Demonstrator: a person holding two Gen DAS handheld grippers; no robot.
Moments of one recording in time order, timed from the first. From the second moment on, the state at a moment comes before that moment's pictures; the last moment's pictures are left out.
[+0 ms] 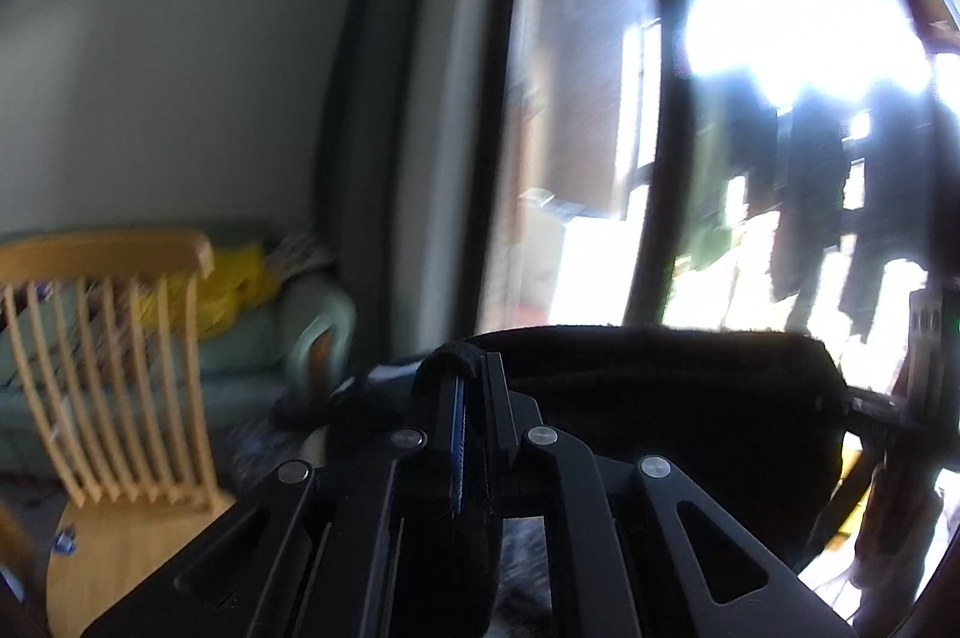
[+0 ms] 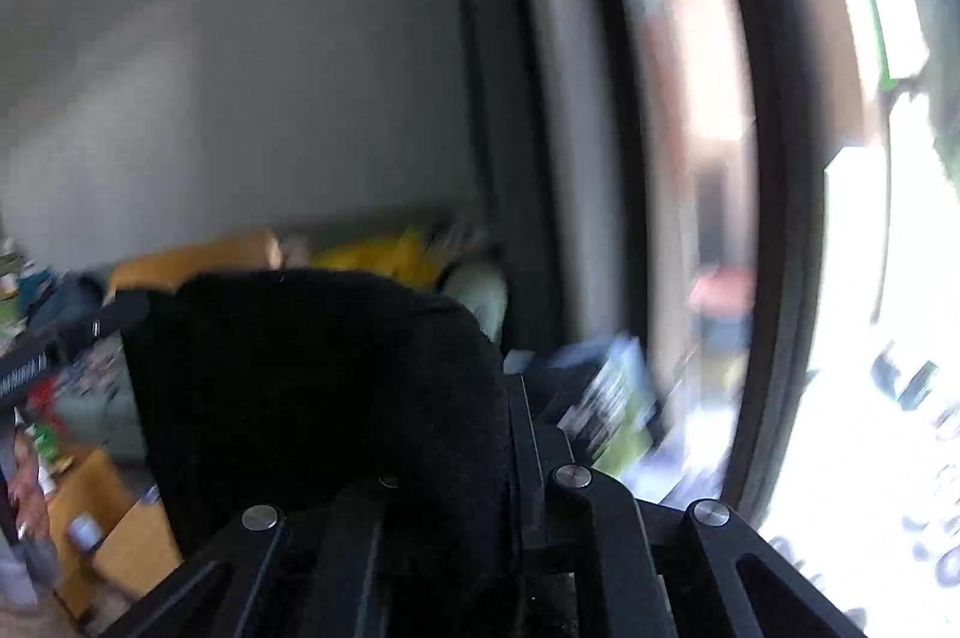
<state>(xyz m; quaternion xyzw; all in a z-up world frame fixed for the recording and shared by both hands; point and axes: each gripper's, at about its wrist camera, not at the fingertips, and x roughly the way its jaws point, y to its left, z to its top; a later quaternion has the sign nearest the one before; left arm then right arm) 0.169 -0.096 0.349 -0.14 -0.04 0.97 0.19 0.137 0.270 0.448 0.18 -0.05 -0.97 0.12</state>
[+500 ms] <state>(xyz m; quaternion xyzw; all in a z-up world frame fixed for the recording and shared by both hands) -0.073 -0.124 0.113 -0.32 0.11 0.94 -0.06 -0.157 0.206 0.155 0.47 -0.04 -0.87 0.16</state>
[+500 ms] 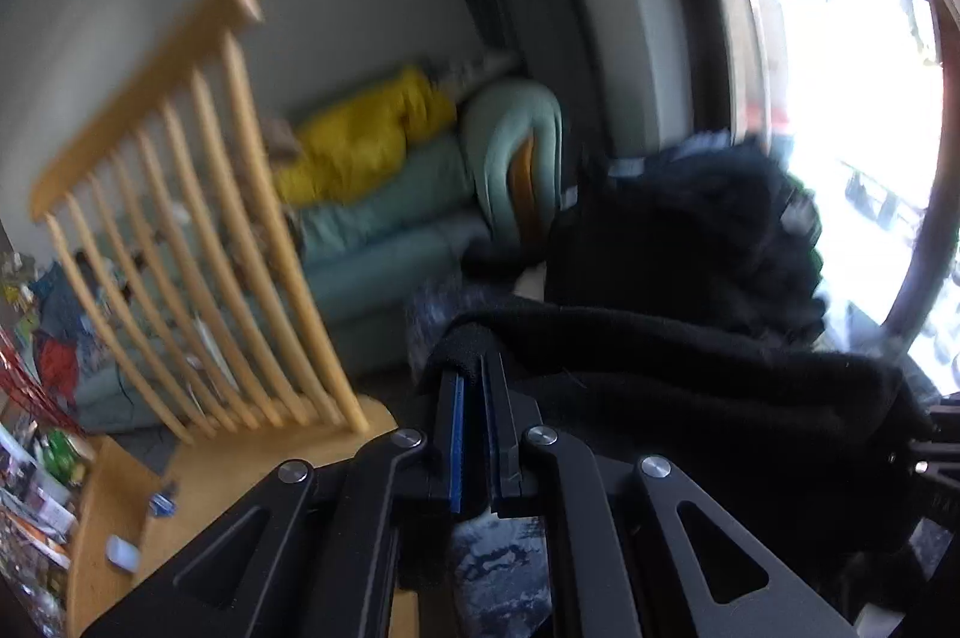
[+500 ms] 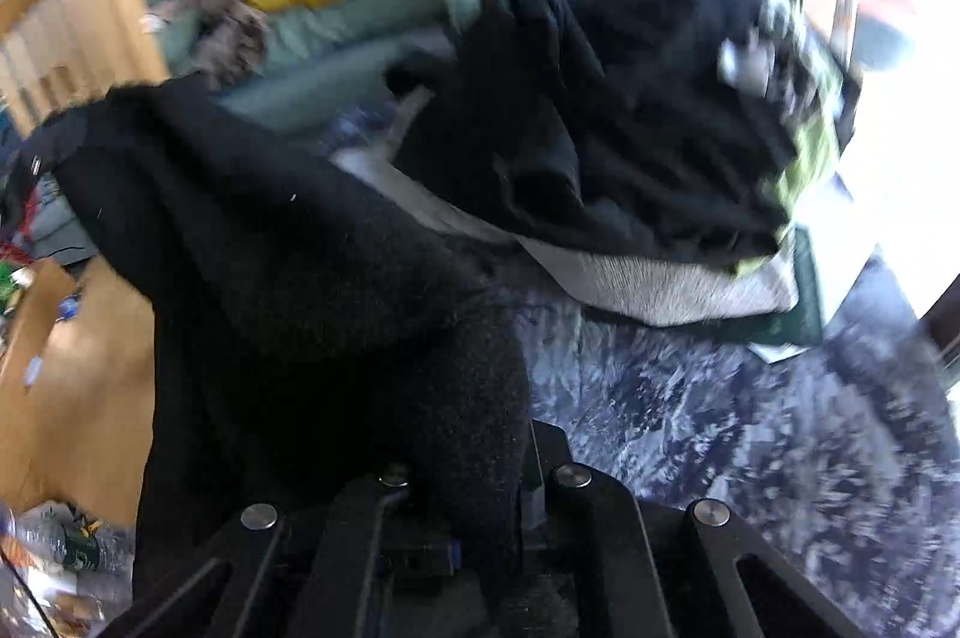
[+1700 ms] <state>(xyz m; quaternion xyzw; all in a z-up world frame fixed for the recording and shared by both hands) -0.027 0.001 0.093 -0.49 0.13 0.86 0.12 -0.103 0.370 0.011 0.63 -0.04 -0.77 0.09</state>
